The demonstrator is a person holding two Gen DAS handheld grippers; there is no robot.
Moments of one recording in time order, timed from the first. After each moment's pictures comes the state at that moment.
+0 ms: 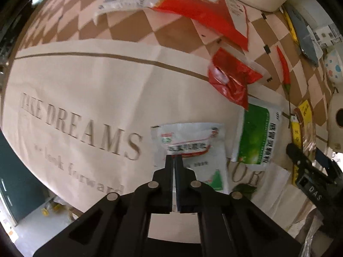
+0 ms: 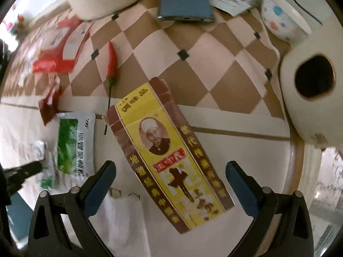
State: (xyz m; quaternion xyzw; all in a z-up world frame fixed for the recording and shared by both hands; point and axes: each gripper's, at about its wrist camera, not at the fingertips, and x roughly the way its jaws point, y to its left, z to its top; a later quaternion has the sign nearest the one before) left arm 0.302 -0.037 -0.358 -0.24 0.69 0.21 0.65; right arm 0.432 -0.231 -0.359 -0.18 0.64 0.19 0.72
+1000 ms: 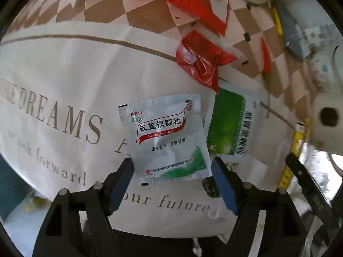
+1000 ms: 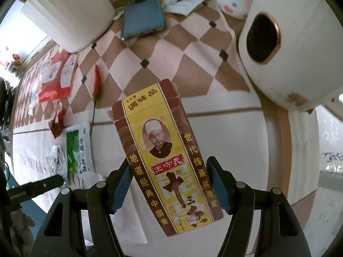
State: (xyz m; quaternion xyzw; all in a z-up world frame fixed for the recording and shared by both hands) left arm 0.326 -0.073 -0.372 -0.30 0.69 0.17 0.64; right arm 0.437 -0.288 -0.338 -0.07 0.65 0.16 0.74
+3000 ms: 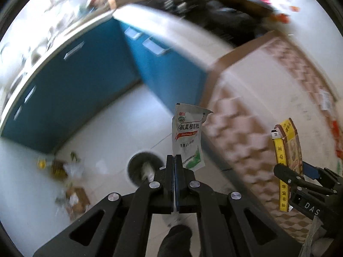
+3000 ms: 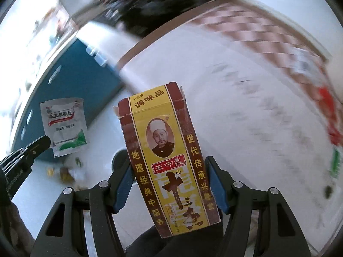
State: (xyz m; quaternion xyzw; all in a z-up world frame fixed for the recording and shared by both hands) left arm -0.191 0.159 -0.286 -0.34 0.47 0.49 0.65; right arm 0.002 0.077 -0.311 -0.29 0.53 0.49 0.63
